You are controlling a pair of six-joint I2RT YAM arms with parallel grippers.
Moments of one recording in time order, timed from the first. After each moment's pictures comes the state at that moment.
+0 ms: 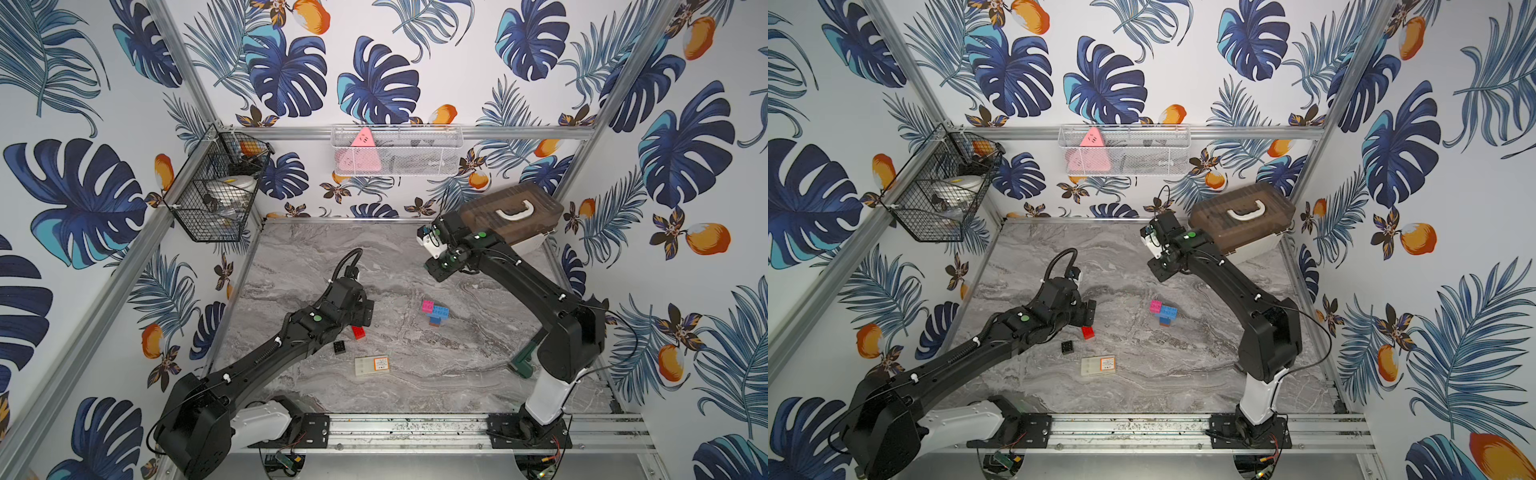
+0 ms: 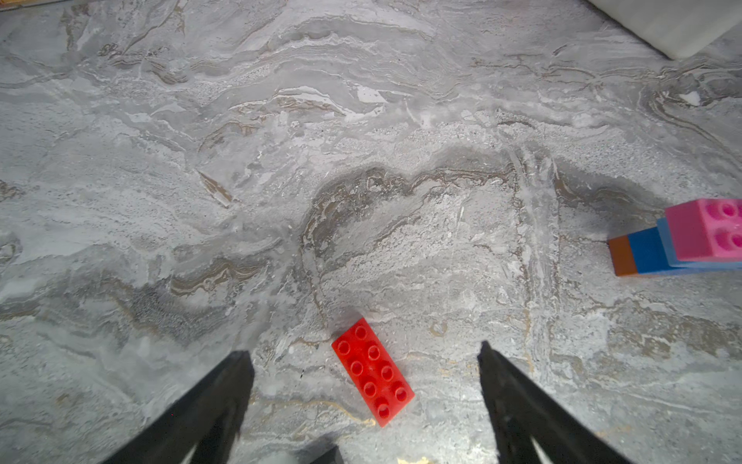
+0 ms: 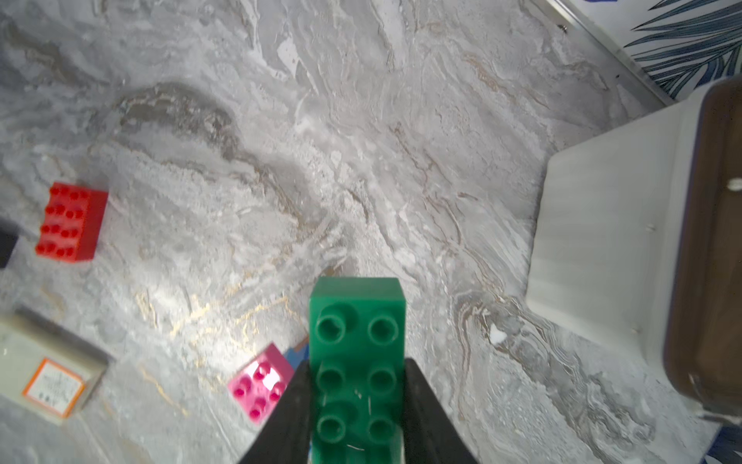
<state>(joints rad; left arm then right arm) -0.54 1.19 0.79 -0.41 -0.26 -0.29 0.55 1.76 1.69 -1.01 0.05 -0.19</state>
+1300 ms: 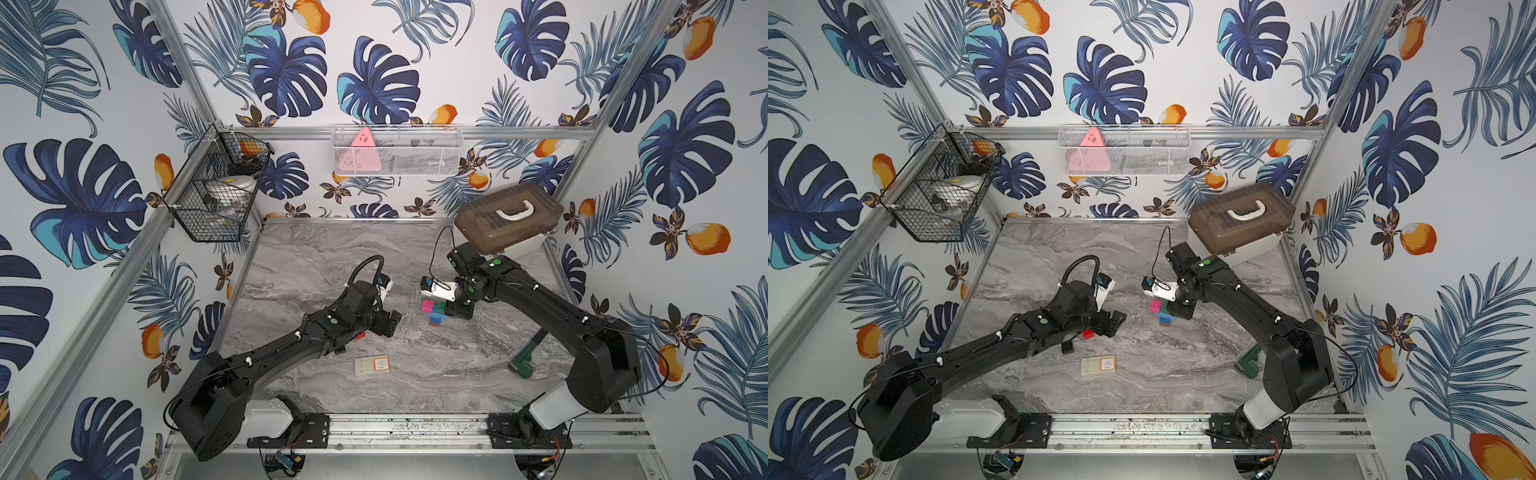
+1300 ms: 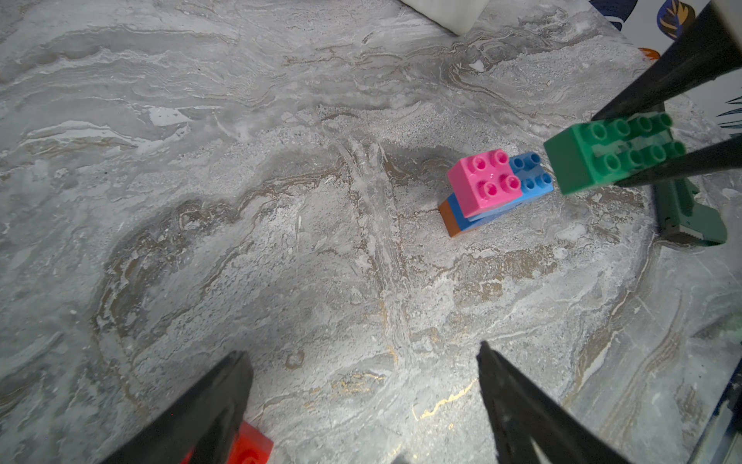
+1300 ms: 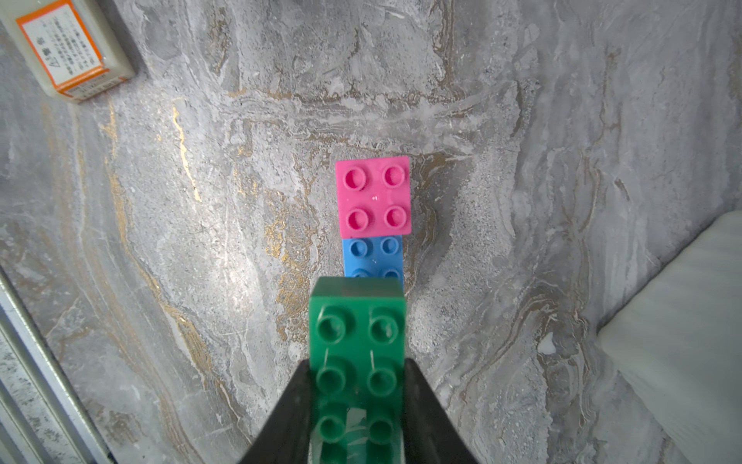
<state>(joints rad) -0.64 1.31 0.77 -0.19 0.02 -0.21 0.54 1.58 1.31 -1.00 -0.09 -0.74</state>
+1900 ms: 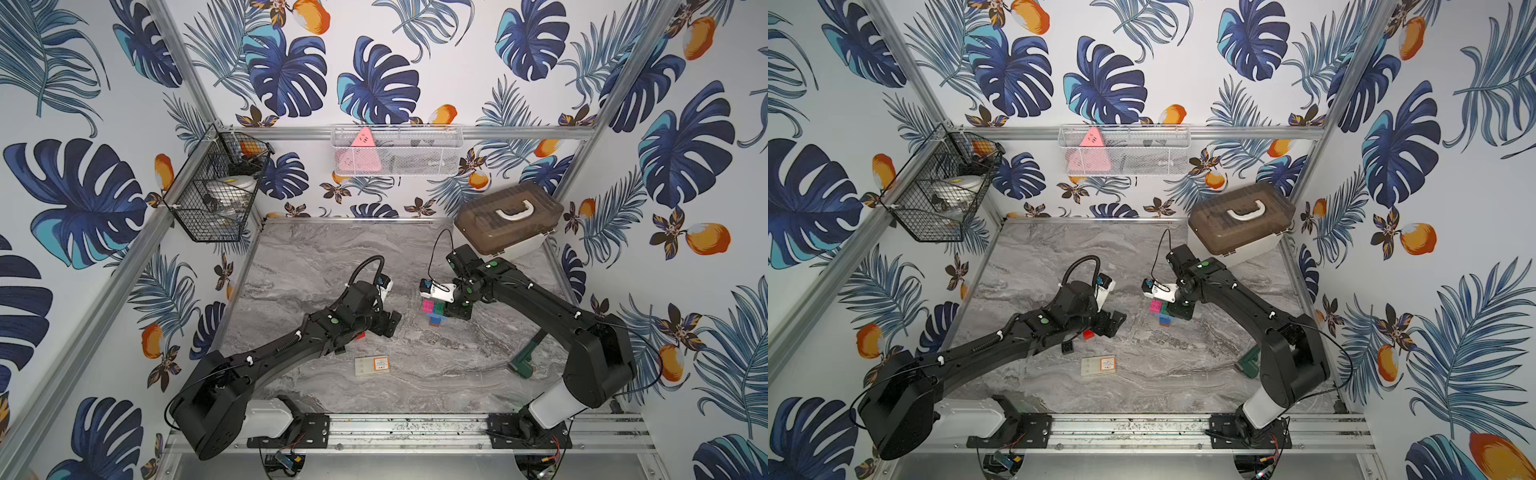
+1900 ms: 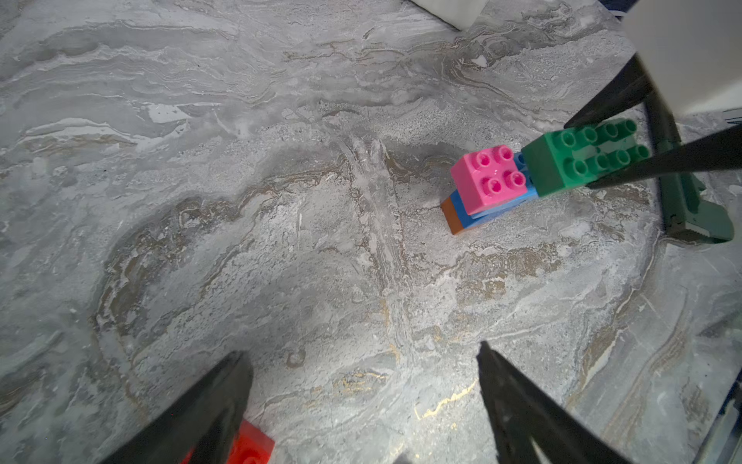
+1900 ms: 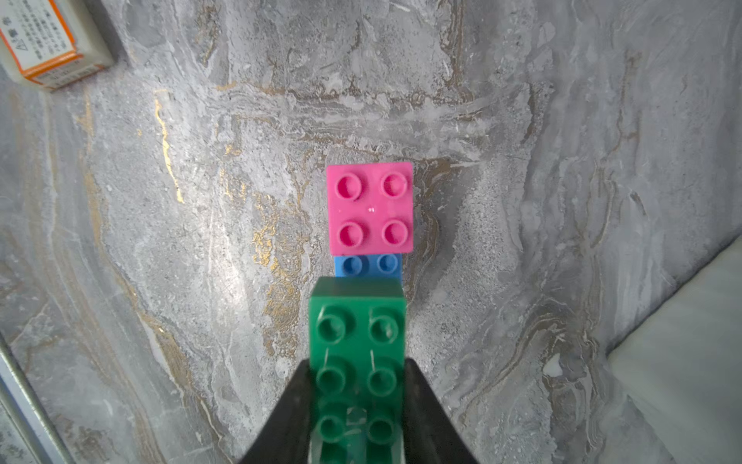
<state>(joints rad) -0.64 1.31 0.77 -0.19 0.02 -0.21 0.52 1.61 1.28 -0.94 -0.10 -0.78</state>
